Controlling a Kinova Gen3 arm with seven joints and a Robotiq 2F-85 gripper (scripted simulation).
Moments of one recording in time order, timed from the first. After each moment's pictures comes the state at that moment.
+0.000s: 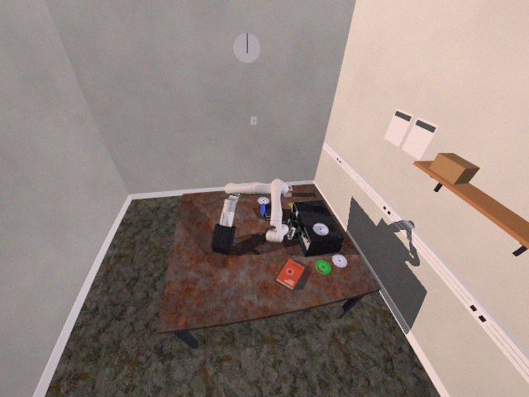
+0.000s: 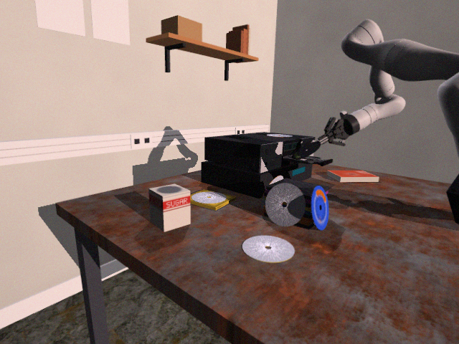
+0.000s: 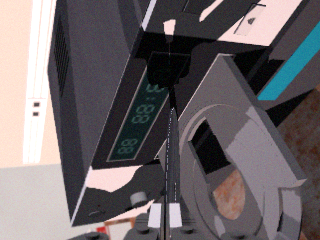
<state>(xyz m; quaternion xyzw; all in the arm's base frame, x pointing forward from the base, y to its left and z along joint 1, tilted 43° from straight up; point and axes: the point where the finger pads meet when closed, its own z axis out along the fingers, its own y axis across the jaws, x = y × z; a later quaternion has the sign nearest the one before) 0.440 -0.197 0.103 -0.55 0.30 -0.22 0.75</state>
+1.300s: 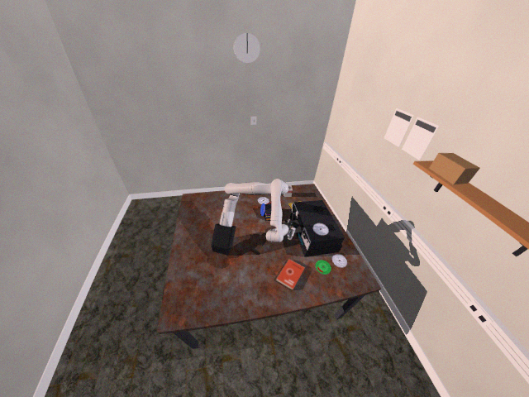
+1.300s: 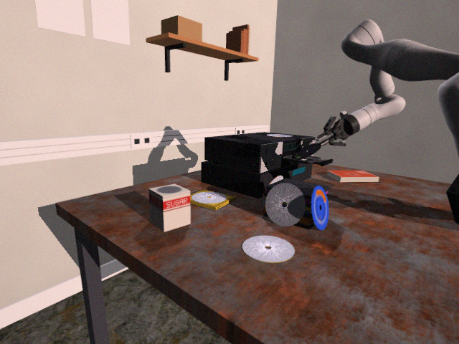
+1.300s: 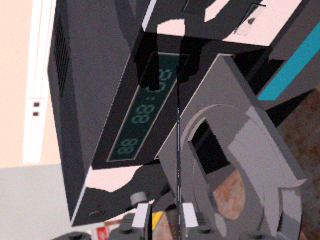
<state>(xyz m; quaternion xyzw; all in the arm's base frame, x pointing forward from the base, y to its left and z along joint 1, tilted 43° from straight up) 0.440 -0.197 0.103 -0.55 0.30 -0.22 0.75</state>
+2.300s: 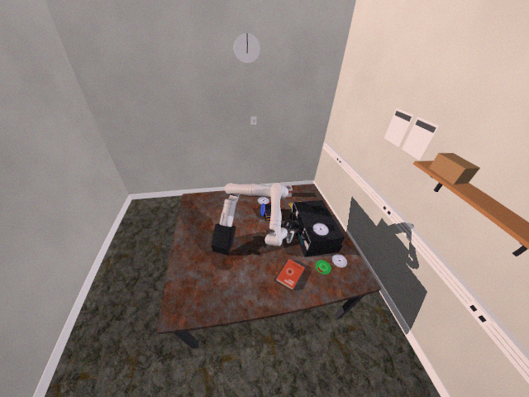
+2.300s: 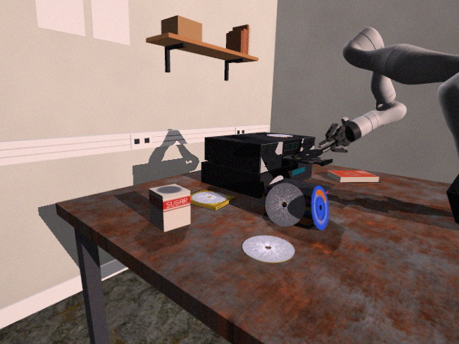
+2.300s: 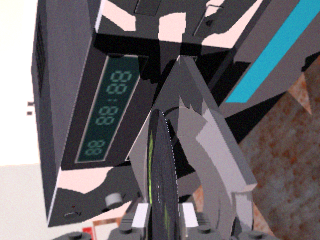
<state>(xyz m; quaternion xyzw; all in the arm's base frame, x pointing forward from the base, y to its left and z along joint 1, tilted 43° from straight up) 0.442 -0.187 0.077 -0.55 0.29 -0.22 0.75</state>
